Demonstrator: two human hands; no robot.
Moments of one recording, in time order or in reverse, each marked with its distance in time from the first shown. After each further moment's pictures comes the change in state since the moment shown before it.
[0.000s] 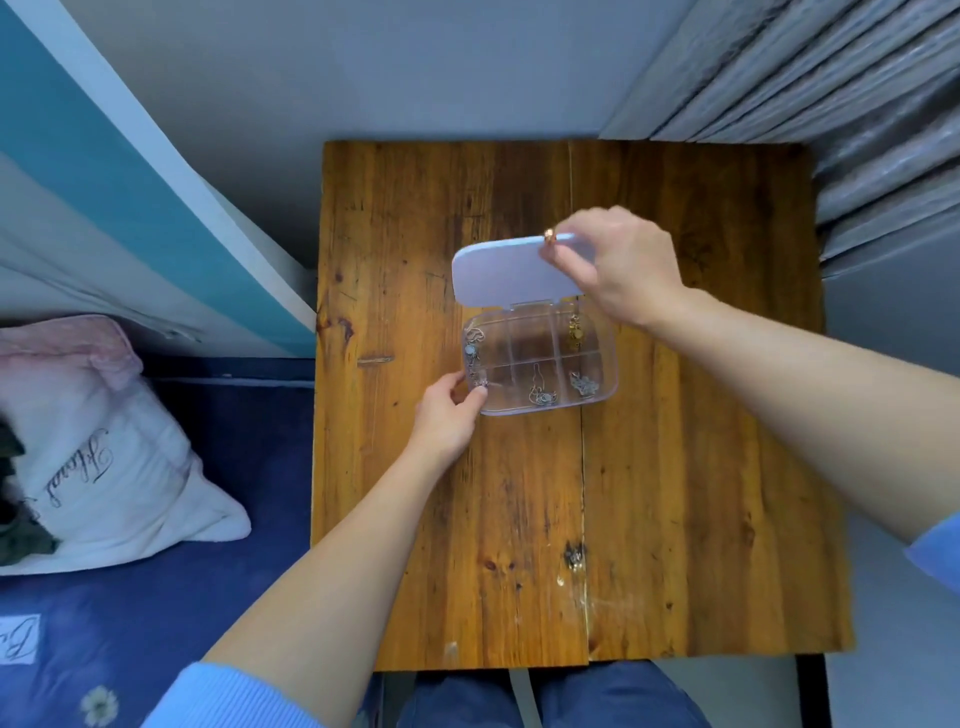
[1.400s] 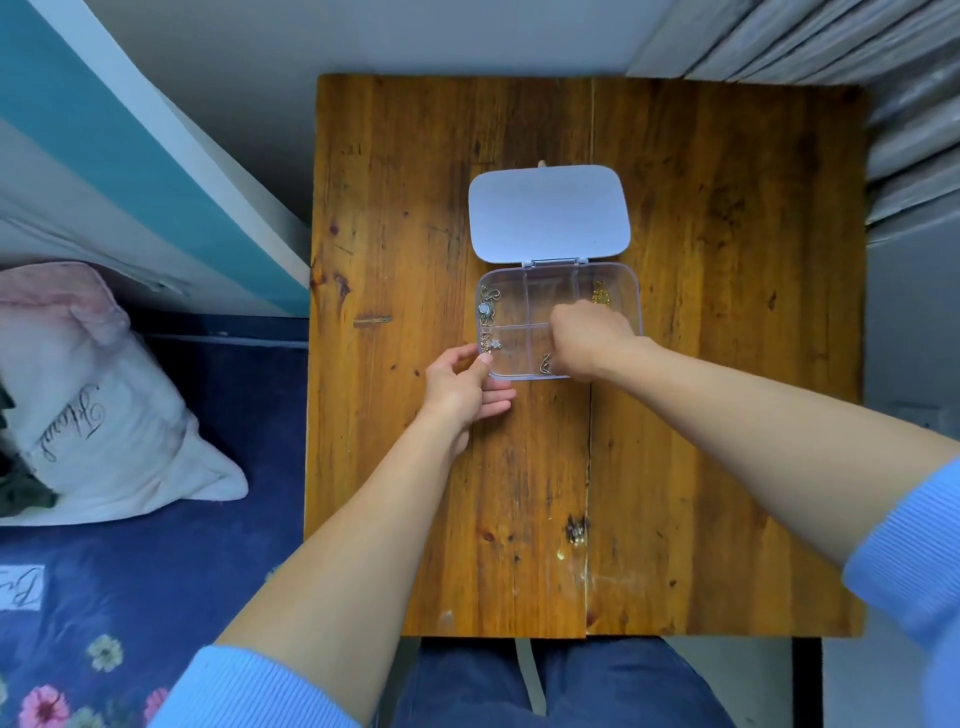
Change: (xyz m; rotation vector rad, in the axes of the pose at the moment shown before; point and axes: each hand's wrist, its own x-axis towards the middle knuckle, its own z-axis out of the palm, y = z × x) left_hand -0.011 0.012 0.022 -0.539 0.002 -0.248; right_hand -0.054 -0.024 0.074 -0.176 -0.703 0.196
